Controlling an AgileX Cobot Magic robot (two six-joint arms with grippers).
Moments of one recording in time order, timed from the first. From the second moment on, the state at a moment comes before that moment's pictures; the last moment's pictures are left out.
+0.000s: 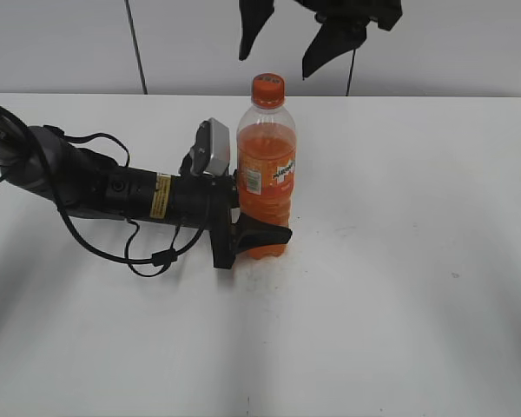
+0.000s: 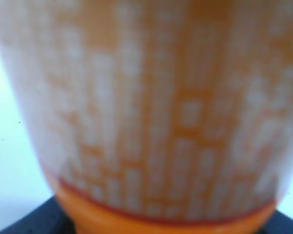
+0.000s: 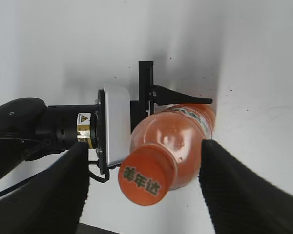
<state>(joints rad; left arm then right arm) -0.34 2.35 -1.27 1.42 -1.06 -0.60 0.59 1.95 -1.96 0.16 1.22 0.49</state>
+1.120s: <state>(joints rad) -0.34 2.35 -1.27 1.40 -1.05 -0.60 0.64 1.97 -1.93 0.11 1.22 0.49</state>
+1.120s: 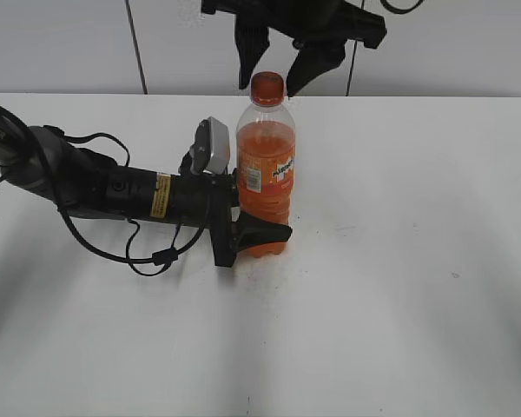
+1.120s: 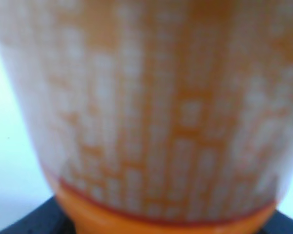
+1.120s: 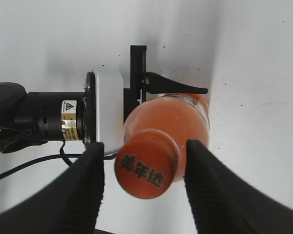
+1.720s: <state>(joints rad) -0.34 2.35 -1.27 1.40 -1.05 -0.60 0.64 1.97 -1.93 0.11 1.22 0.47</state>
